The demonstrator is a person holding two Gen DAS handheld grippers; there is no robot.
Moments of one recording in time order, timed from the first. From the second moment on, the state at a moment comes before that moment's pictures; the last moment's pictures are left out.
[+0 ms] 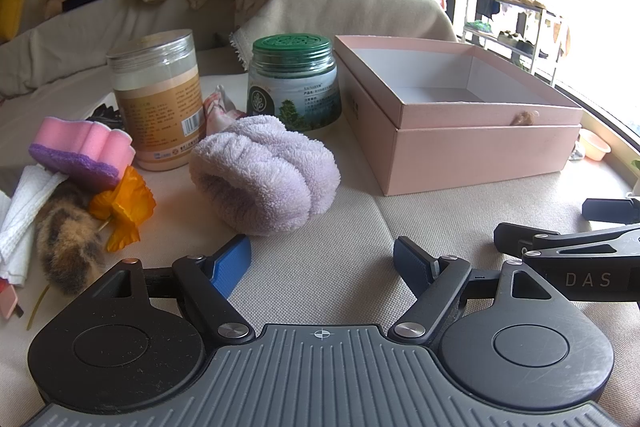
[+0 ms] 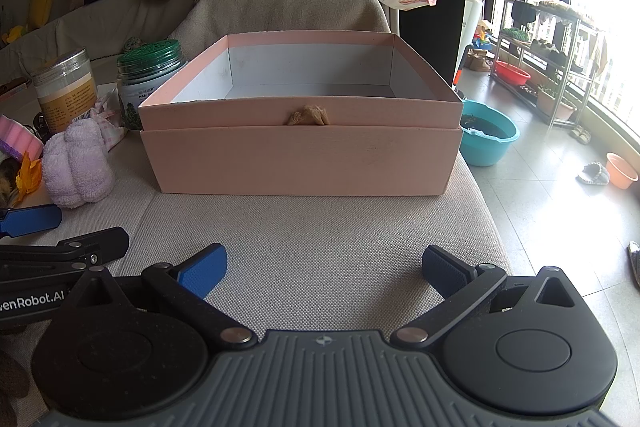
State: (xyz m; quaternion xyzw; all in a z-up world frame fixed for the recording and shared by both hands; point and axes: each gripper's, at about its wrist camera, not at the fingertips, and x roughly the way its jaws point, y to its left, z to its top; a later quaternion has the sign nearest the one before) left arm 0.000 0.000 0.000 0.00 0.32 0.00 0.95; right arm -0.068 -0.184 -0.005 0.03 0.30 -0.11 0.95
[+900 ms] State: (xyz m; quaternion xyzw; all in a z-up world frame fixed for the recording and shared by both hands) left arm -0.005 0.007 0.001 0.00 0.32 0.00 0.95; right arm -0.068 -0.185 -0.005 0.04 0.30 -0.11 0.95
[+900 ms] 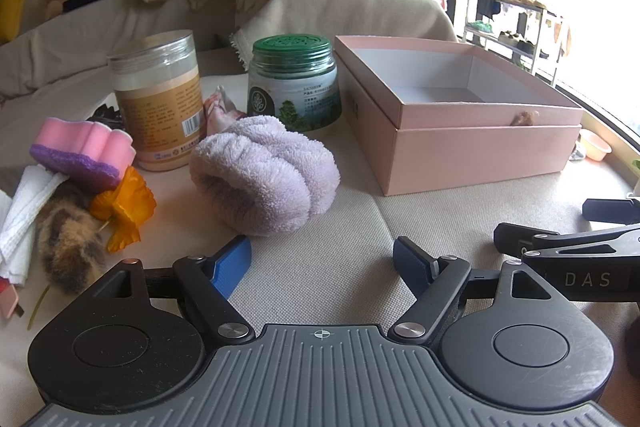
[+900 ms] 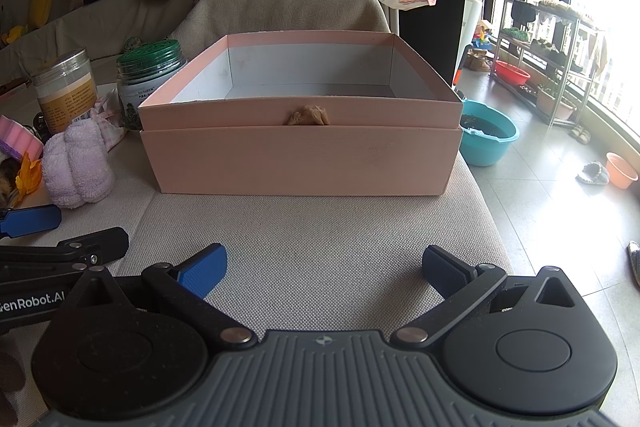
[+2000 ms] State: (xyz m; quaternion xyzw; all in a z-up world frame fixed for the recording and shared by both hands) left arm -0.088 0.240 0.044 -0.13 0.35 0.00 0.93; right arm -0.083 -0.148 0.015 0.01 0.32 -0.01 0.95
